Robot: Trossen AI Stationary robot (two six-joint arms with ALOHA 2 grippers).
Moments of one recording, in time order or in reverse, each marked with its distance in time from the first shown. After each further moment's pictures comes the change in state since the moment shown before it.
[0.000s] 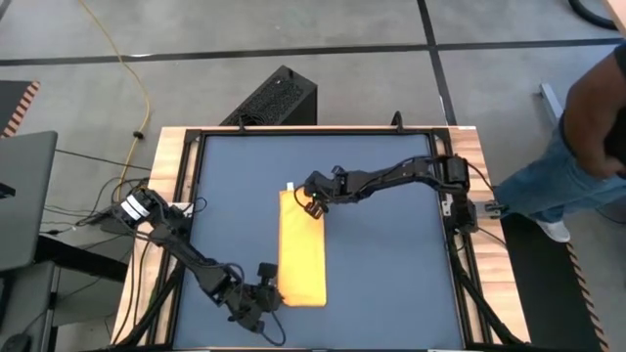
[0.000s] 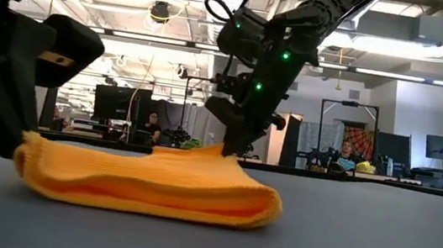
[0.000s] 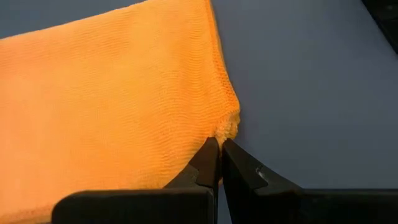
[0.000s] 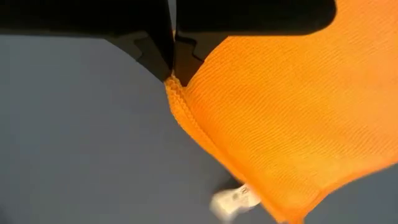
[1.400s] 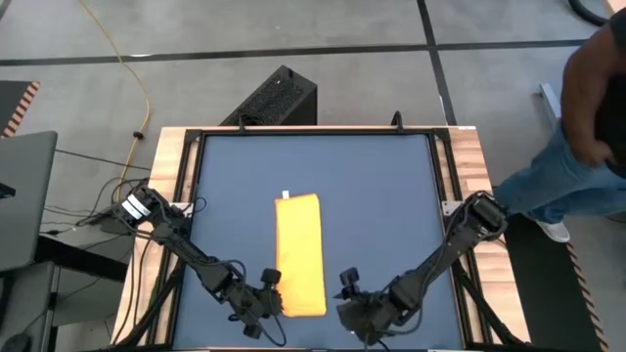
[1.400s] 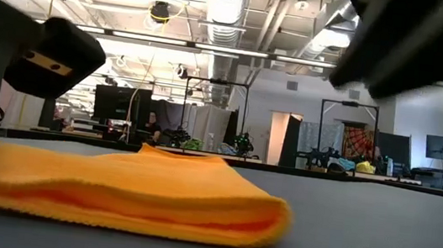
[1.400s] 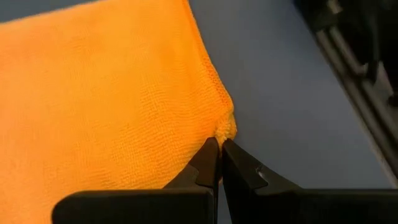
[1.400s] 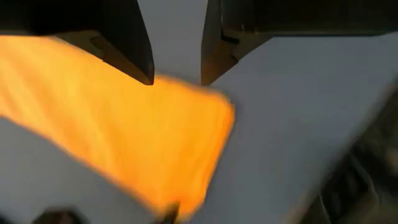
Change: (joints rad) left arm 0.025 0.000 0.000 0.066 0.192 -0.003; right arm 0.837 -0.076 -0.011 -0.004 0.177 -0.264
